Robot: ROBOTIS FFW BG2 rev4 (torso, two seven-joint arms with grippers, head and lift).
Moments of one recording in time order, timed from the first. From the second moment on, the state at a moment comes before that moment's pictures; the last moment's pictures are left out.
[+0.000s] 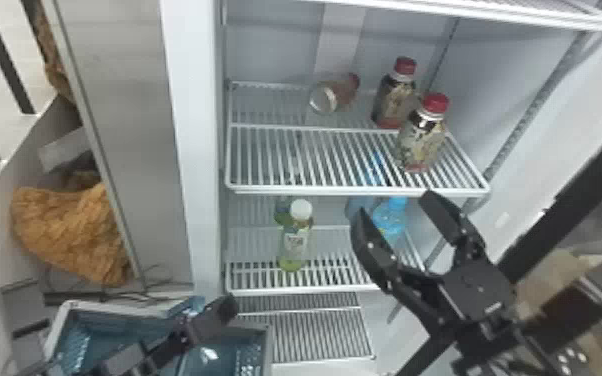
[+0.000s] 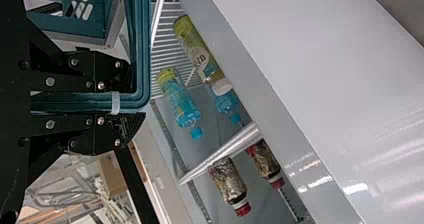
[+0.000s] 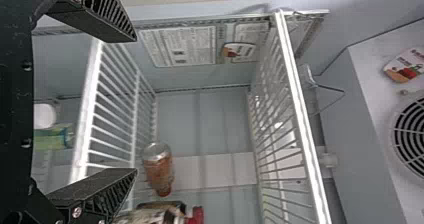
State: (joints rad) left arm 0.51 0.12 0.07 -2.27 1.05 0.91 -0.15; right arm 0.69 -0.11 -0.06 -2.42 -0.21 0.08 0.31
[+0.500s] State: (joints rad) left arm 0.54 0.12 0.09 -2.29 1.06 0.92 -0.15; right arm 0.87 -0.10 -0.12 -2.49 -0.22 0.10 0.34
